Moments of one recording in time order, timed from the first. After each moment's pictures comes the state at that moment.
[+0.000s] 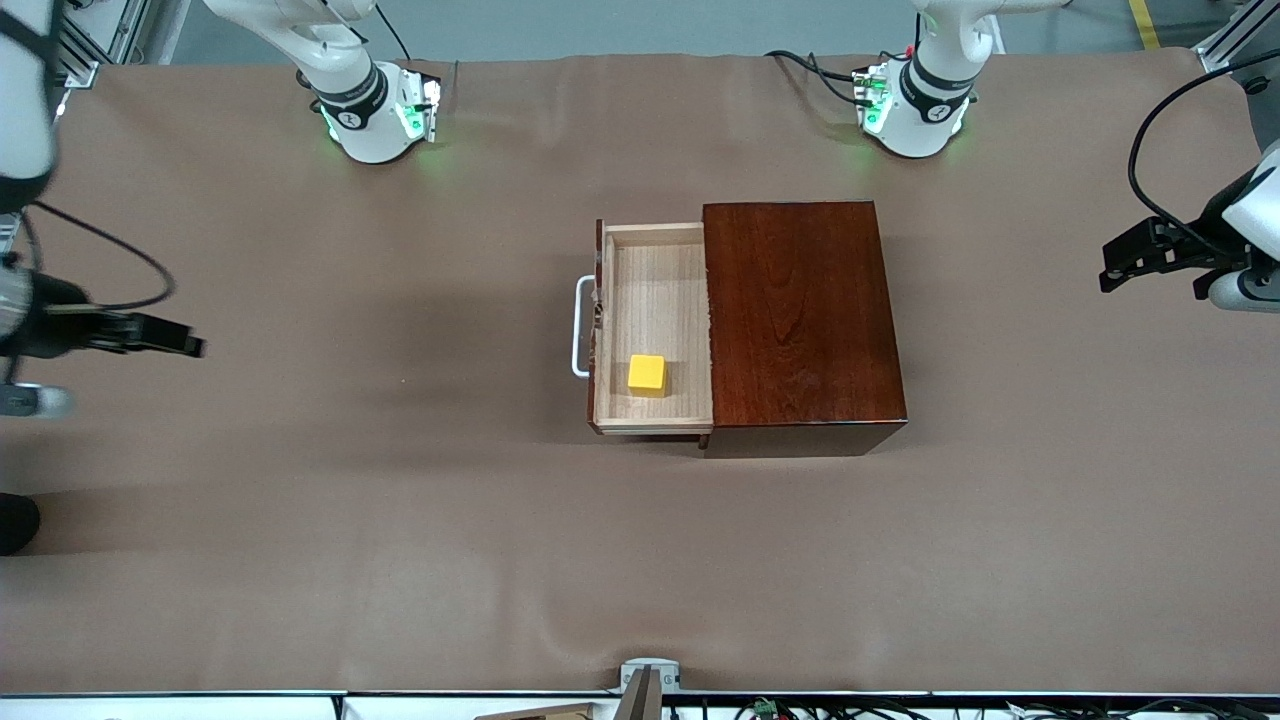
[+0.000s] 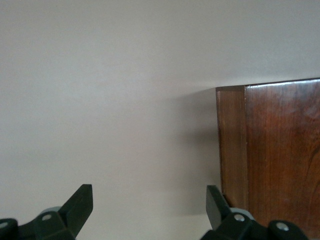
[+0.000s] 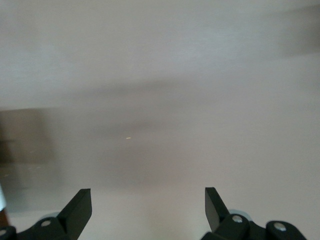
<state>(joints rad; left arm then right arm) 0.04 0.04 -0.07 -1.55 0.01 1.60 0.02 -0.06 0.27 -0.05 -1.37 0.09 1.50 -0.01</state>
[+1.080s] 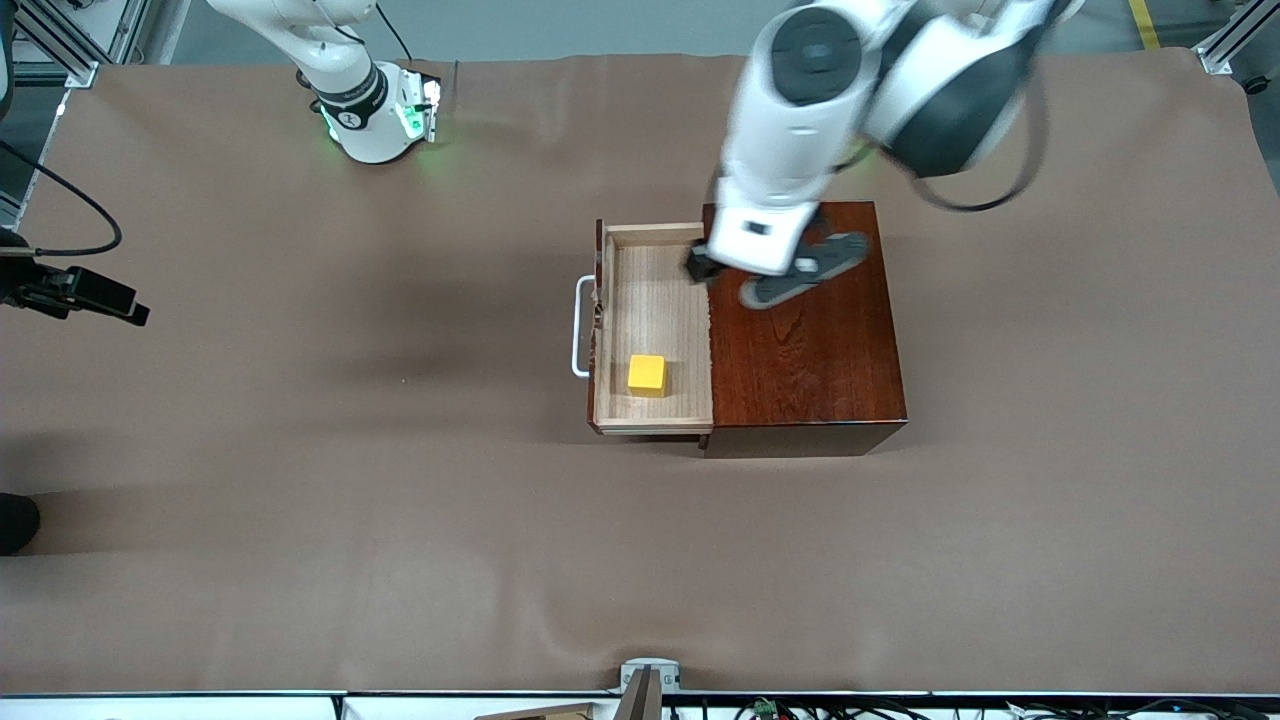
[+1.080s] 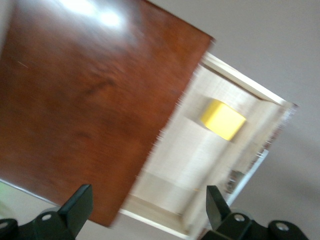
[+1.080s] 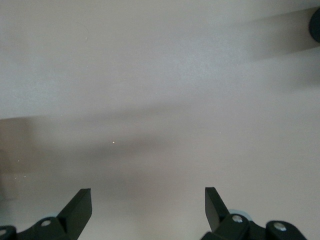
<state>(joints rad) -0.50 0.36 -0.28 -1.39 0.01 1.73 -1.28 -0.08 0.10 -0.03 -1.54 0.05 1.59 0.01</state>
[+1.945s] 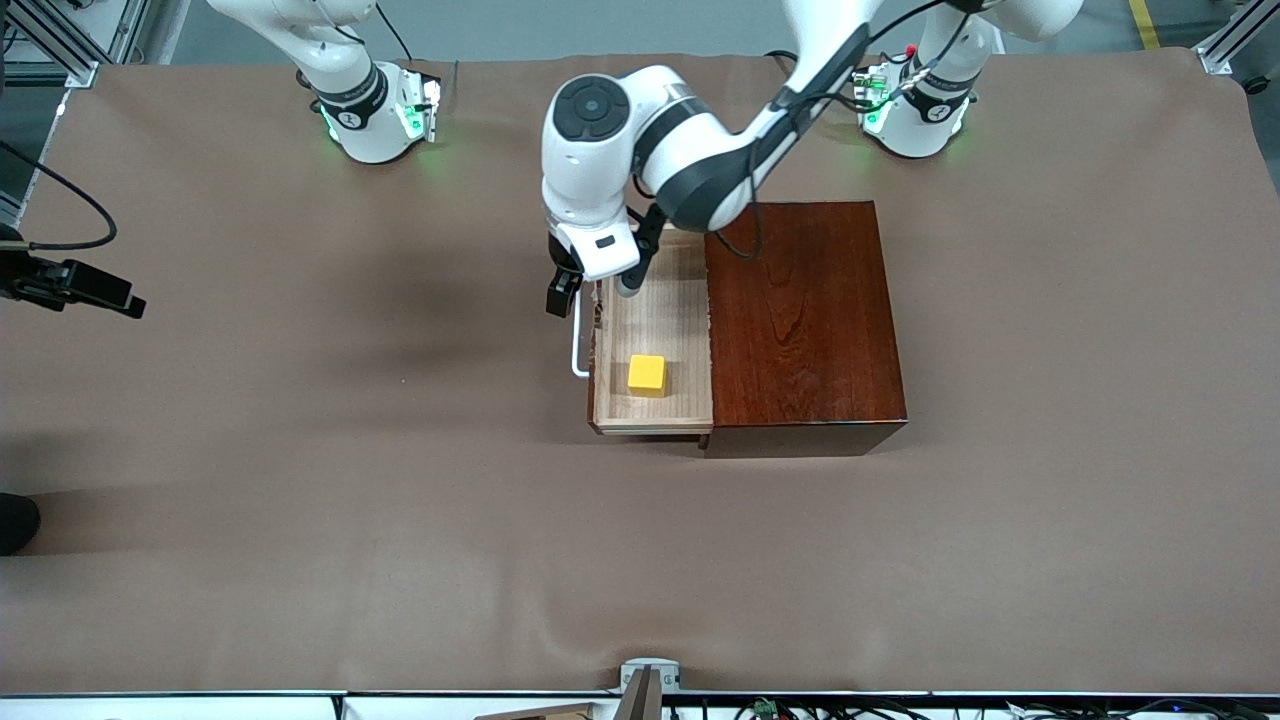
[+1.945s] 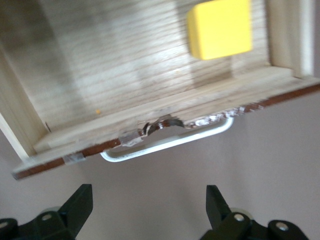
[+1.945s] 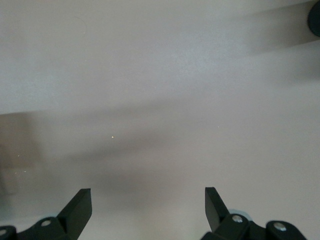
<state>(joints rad) -0.83 0.65 -0.16 -1.29 0.01 2.07 -2.29 -0.08 0.10 -0.04 -1.52 0.04 1.55 0.01</state>
